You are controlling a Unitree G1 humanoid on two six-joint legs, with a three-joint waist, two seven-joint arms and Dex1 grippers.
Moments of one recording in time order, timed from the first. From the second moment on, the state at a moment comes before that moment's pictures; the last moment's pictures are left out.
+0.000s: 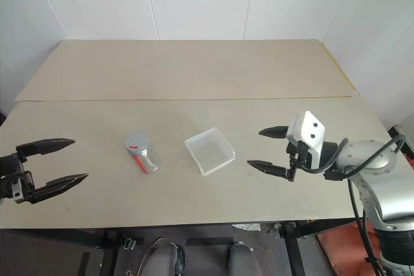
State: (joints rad) left arm 0.26 0.93 0.75 -0.41 -0.72 0.42 -1.19; right arm -0.26 -0.88 -0.13 -0.37 0.49 0.44 1.04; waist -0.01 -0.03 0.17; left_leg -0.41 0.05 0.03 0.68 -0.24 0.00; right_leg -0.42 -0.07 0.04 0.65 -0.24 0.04
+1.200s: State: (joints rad) left arm 0.35 0.37 0.21 -0.82 -0.43 0.57 -0.28; right arm -0.31 -0.86 -0.11 -0.35 0.47 0.42 1.04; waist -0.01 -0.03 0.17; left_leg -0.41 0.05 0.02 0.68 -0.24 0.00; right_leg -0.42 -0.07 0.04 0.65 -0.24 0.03
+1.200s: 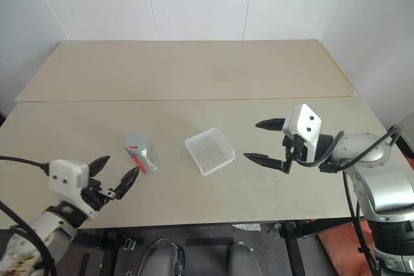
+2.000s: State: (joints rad) left arm 0.18 0.18 -0.03 -0.57 -0.06 0.32 -0.08; right arm -0.31 -0.92 -0.14 -0.34 0.57 0.42 1.20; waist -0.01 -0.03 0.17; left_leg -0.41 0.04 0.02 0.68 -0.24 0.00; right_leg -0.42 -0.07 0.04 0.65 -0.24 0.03
